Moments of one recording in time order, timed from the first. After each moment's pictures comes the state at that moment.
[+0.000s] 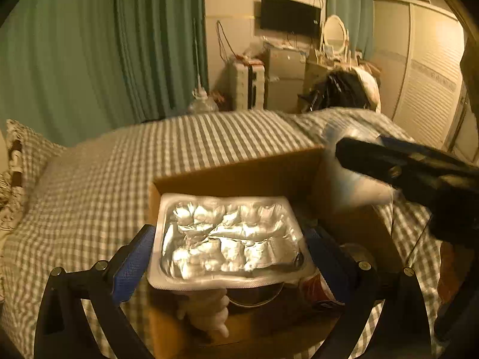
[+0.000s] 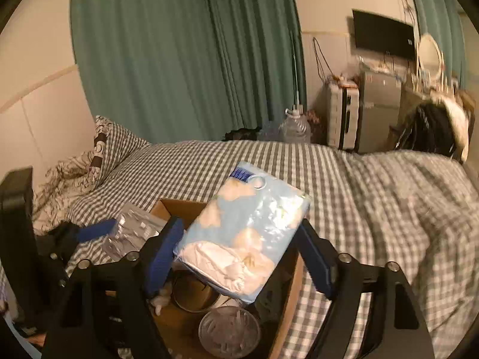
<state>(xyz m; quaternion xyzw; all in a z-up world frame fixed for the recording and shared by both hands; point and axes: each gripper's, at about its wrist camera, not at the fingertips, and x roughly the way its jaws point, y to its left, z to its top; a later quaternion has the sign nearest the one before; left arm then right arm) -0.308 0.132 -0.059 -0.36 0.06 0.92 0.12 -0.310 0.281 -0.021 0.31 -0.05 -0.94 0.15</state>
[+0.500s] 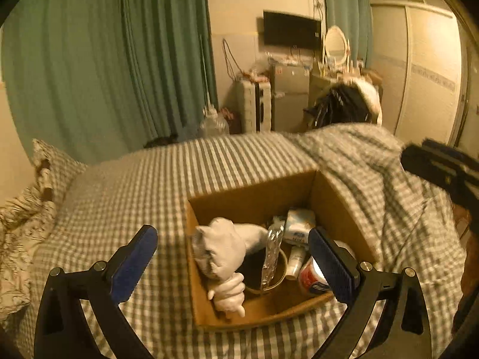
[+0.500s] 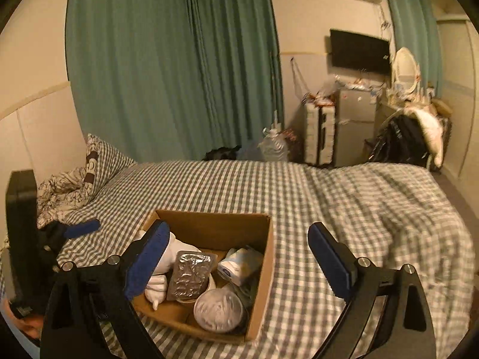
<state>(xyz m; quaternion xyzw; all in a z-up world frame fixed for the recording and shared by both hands) -0.244 0.108 0.014 -0.31 0.07 0.94 0.10 -0.229 0.296 0.044 0.25 -0.03 -0.96 0.09</state>
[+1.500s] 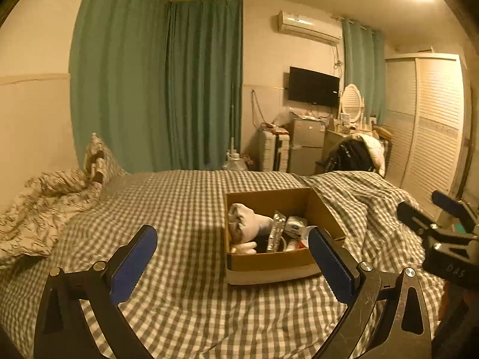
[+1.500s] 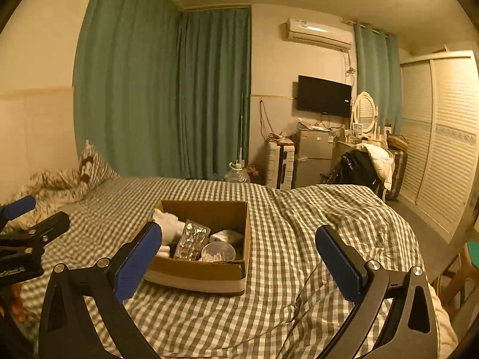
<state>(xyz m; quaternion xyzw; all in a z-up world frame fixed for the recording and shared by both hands) -0.097 0.052 0.025 -0.20 0.00 0.98 0.06 -0.075 0.259 0.025 0.17 0.02 -0.99 0.00</state>
